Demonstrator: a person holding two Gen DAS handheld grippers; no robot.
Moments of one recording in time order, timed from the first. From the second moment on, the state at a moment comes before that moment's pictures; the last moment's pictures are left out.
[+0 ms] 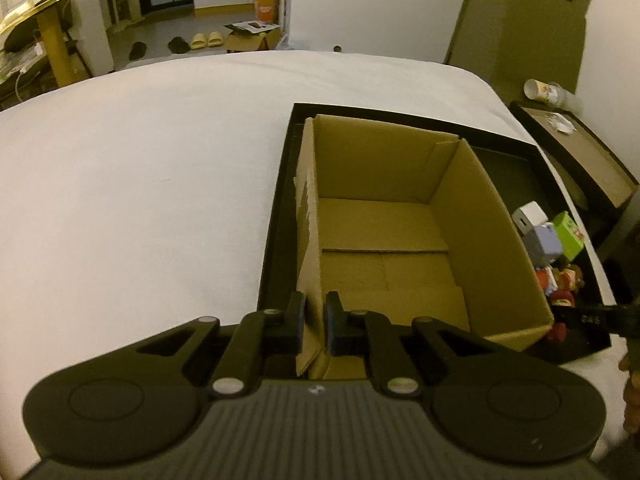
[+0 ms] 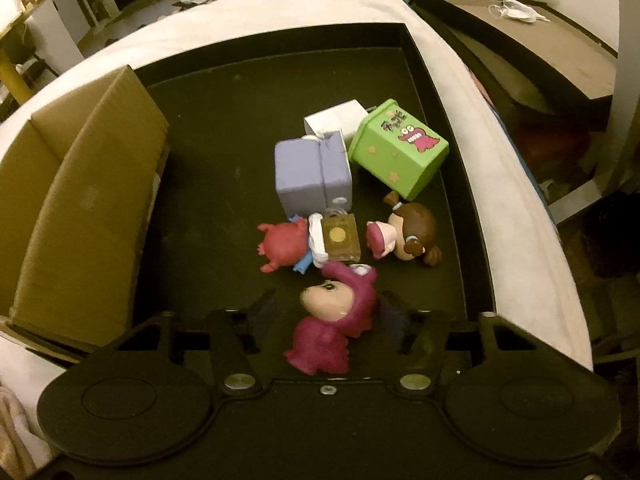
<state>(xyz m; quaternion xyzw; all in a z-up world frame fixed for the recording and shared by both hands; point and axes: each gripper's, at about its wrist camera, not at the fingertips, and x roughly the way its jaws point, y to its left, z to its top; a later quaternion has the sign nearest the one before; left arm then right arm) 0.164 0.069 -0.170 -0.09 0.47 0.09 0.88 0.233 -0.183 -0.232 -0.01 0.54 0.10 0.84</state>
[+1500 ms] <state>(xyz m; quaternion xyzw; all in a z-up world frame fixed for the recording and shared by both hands) 0.161 0.063 -0.174 -0.11 0.45 0.13 0.88 0.224 -0.109 -0.118 -0.07 0.39 0.24 0.88</state>
